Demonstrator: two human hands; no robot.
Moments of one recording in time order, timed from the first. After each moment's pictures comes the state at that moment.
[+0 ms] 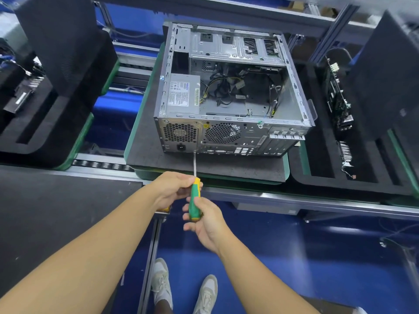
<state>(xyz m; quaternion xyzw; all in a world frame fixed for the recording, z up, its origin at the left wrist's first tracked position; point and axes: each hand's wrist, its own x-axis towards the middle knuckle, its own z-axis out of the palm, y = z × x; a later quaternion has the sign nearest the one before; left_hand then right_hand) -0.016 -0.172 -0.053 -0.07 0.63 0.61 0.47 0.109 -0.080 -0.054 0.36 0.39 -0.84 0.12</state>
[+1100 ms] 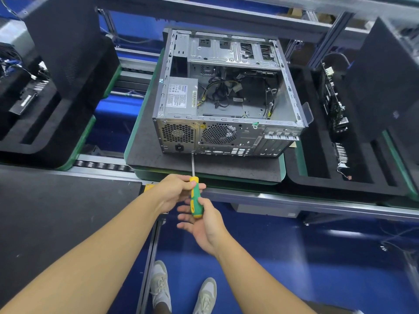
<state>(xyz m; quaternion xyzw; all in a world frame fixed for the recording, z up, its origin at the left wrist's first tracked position) 0.000 -0.161 -0.044 -0.10 0.61 0.63 0.47 0.117 -0.080 -0.046 0.38 0.34 -0.86 0.11</state>
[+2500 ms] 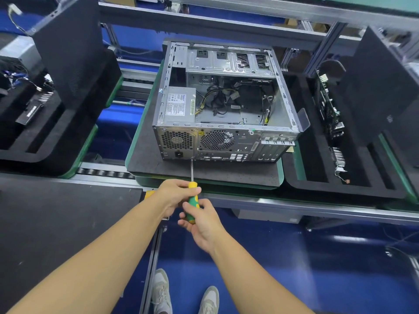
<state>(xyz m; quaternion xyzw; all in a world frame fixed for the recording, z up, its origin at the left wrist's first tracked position) 0.009 -0.159 -0.026 -0.11 0.68 0.59 0.41 0.108 -0.082 -0.036 0.37 0.40 -0.83 0.09</state>
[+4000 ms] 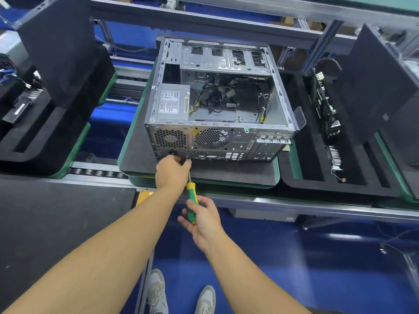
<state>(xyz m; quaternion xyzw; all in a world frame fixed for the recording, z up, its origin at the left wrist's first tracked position) -0.018 -0.113 -0.022 -0.07 0.92 0.37 0.08 0.107 -0.073 -0.039 0.45 0.36 -0.82 0.03</state>
